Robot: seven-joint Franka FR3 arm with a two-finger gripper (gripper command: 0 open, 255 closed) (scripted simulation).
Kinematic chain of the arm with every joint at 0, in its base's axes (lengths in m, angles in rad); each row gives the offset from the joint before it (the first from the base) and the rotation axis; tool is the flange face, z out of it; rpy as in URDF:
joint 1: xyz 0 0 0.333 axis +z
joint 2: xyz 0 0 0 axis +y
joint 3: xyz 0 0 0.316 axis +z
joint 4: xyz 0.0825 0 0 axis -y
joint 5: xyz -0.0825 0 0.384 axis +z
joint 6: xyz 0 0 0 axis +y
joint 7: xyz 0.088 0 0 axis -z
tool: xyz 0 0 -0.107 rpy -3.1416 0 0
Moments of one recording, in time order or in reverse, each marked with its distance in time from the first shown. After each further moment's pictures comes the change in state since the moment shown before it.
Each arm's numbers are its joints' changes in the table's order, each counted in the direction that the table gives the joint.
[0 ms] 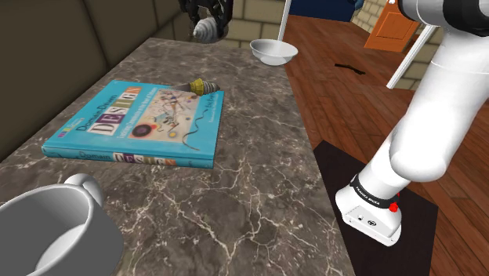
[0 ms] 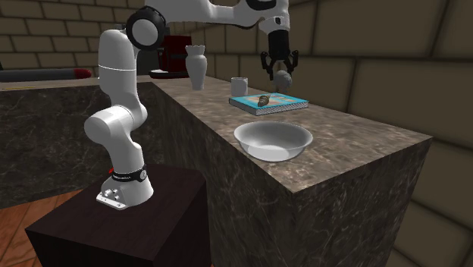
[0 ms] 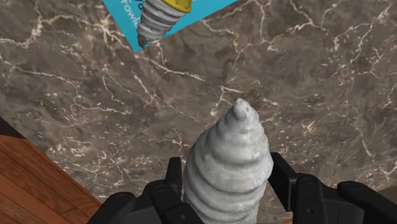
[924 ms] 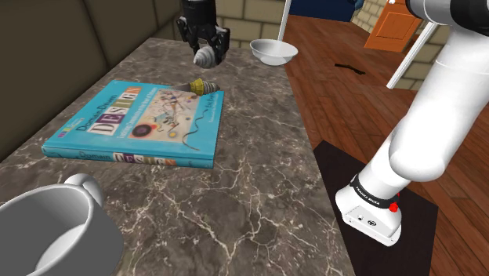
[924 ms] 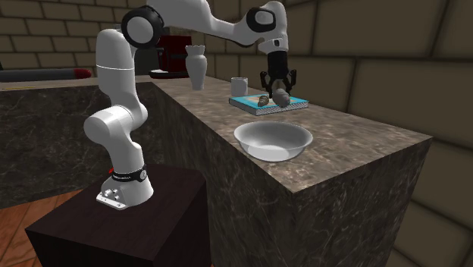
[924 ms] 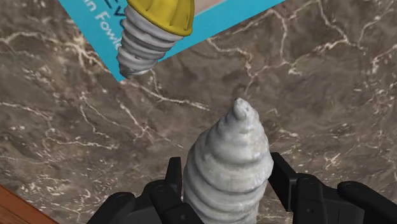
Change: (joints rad) arm -0.022 -0.034 -0.005 -0.220 0.016 -0.183 0.051
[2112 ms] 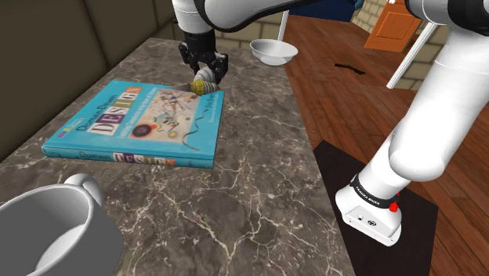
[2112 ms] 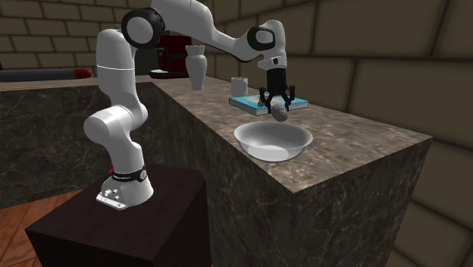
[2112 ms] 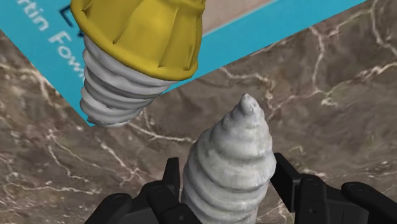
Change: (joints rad) arm -0.008 0.004 -0.005 -0.150 -0.012 -0.148 0.048
